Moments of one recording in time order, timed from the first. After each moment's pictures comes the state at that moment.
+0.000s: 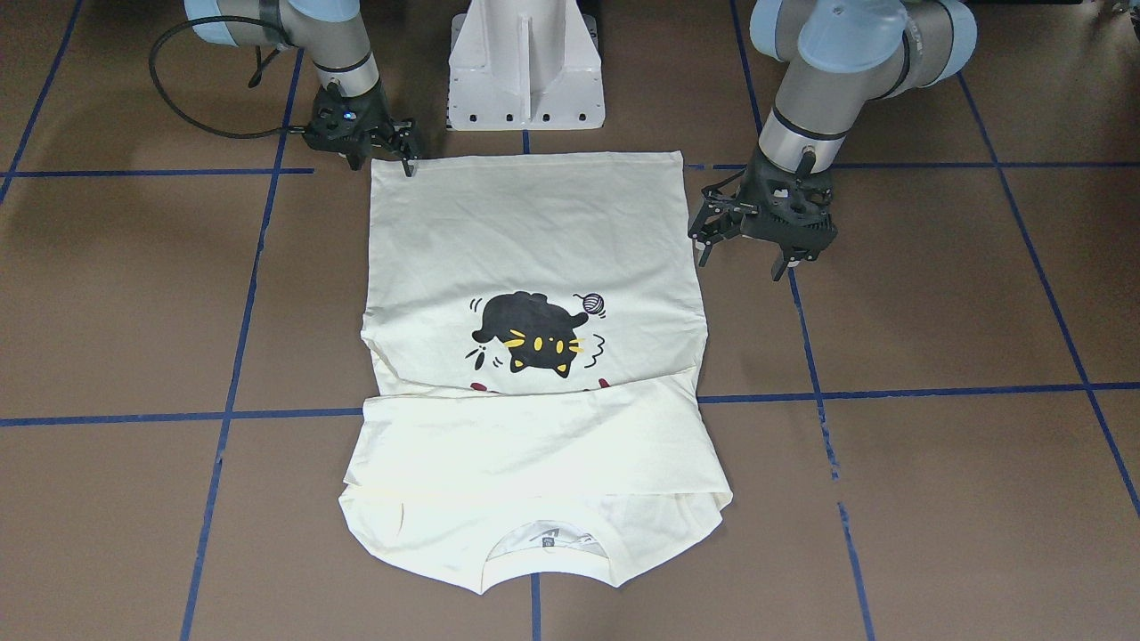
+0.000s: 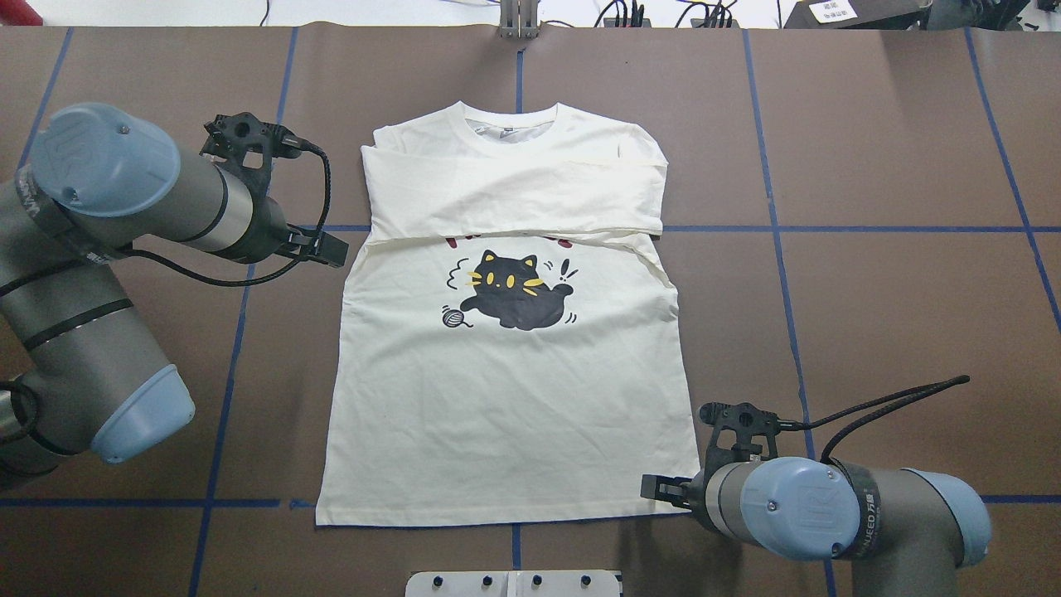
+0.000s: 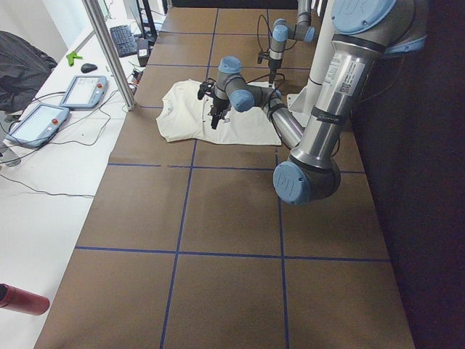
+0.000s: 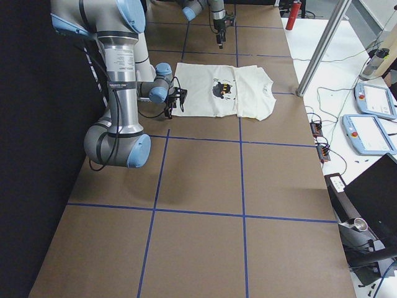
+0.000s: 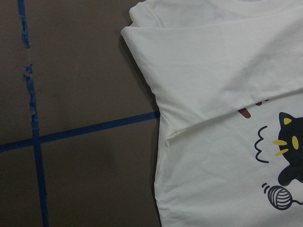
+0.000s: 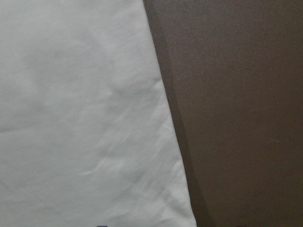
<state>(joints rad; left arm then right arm) -0.72 -1.95 -1.93 -1.71 -1.89 -0.89 0.15 -1.45 2.03 -1.37 1.62 1.66</state>
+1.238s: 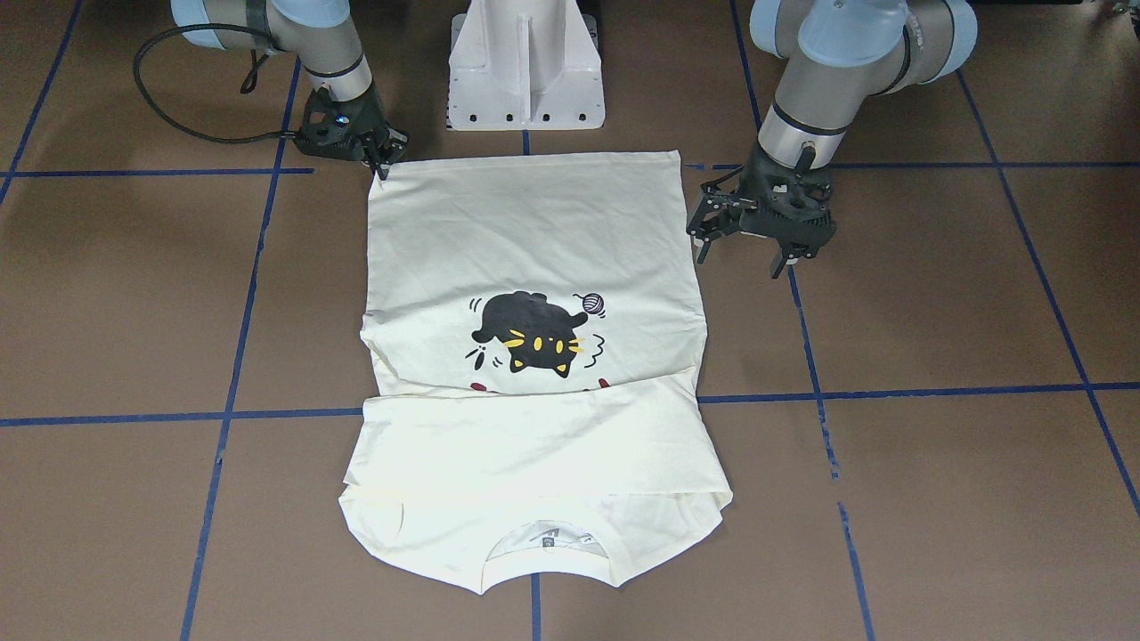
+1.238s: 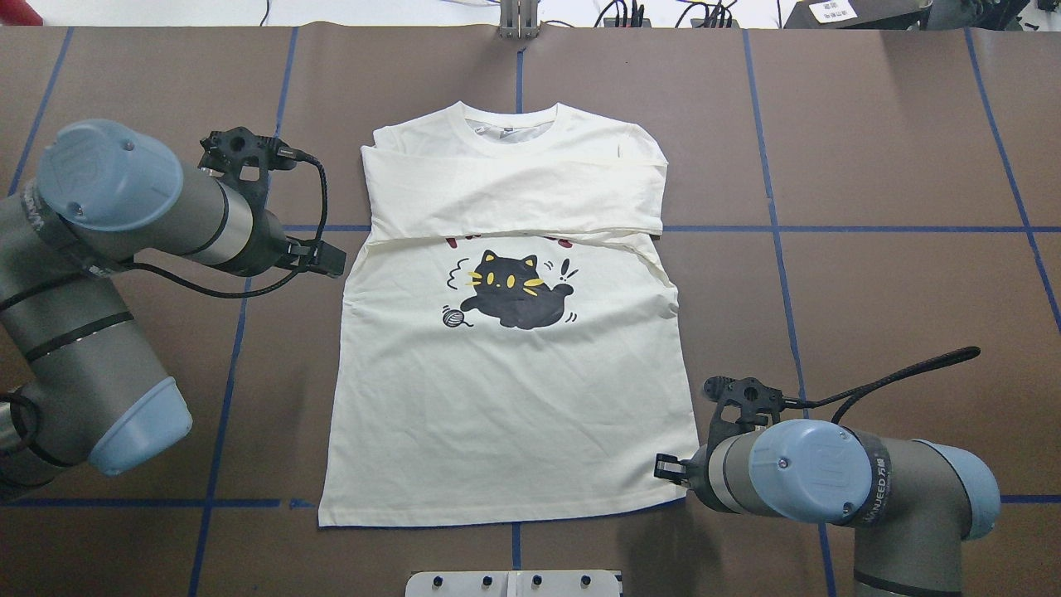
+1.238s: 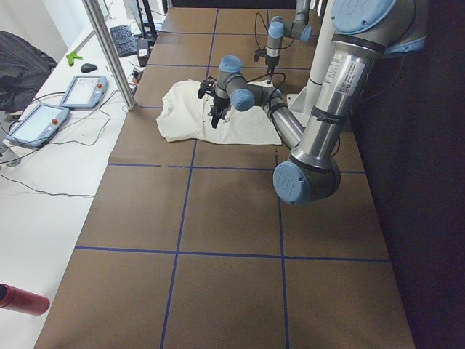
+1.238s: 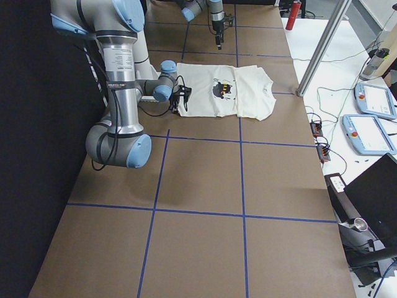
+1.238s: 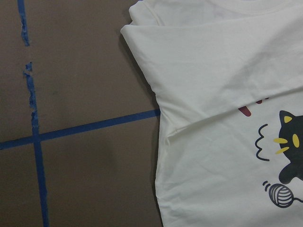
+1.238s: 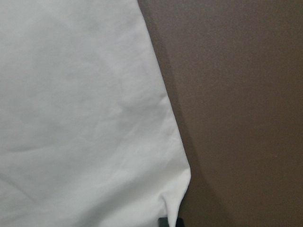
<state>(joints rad) -0.69 -1.91 -1.93 -1.72 -1.89 -1.02 0.22 -1.43 2.04 -1.36 1.68 1.66</state>
